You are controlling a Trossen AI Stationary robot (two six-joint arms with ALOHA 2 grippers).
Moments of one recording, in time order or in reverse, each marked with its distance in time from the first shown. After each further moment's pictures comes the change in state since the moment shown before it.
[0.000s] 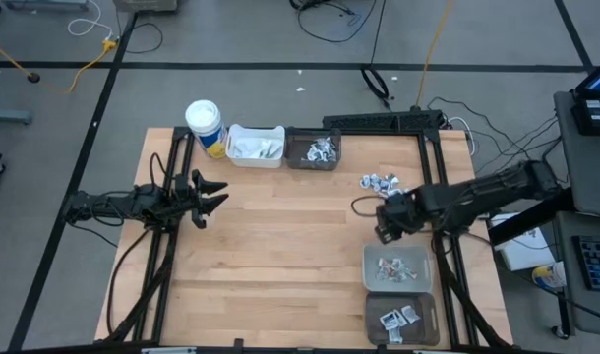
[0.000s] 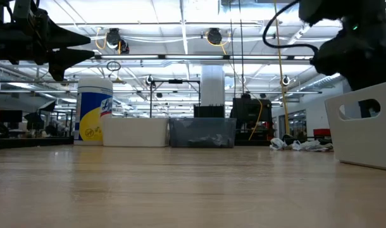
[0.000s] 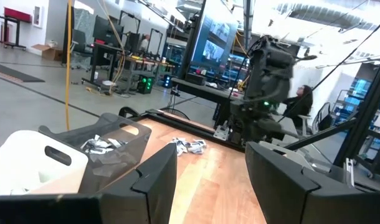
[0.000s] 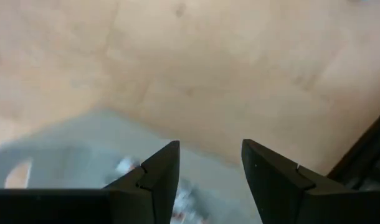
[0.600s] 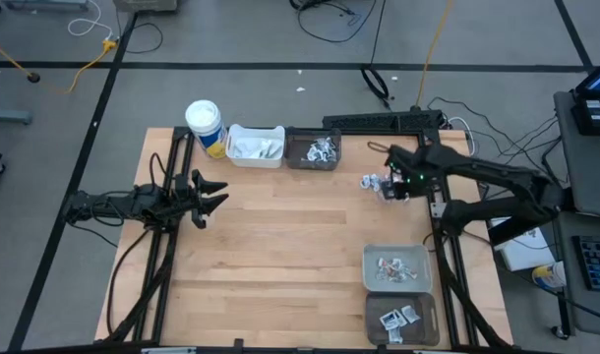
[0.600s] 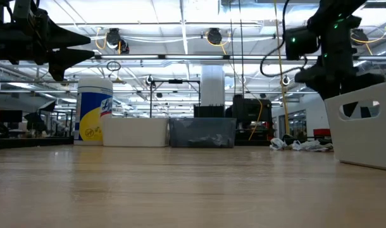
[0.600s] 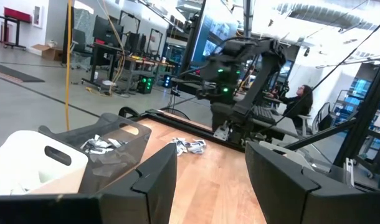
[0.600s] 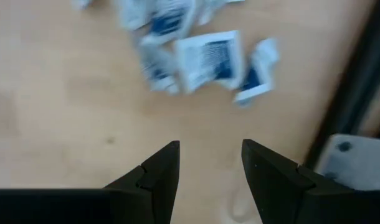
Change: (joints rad) left arm 0.000 0.000 0.000 0.000 0.000 0.000; right arm -0.689 -0.021 -0.007 -0.054 0.008 -0.429
